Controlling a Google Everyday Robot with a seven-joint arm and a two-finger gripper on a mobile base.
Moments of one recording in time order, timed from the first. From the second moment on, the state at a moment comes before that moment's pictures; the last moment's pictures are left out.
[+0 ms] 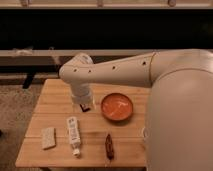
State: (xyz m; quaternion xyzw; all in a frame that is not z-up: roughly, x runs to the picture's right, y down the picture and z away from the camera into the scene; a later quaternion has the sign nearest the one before) arm -0.104 0.102 0.703 -0.26 0.23 0.64 0.68
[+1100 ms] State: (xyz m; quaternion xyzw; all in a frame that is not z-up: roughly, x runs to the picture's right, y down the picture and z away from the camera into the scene) arm -0.324 0.191 0.726 -0.28 0.18 0.48 0.81
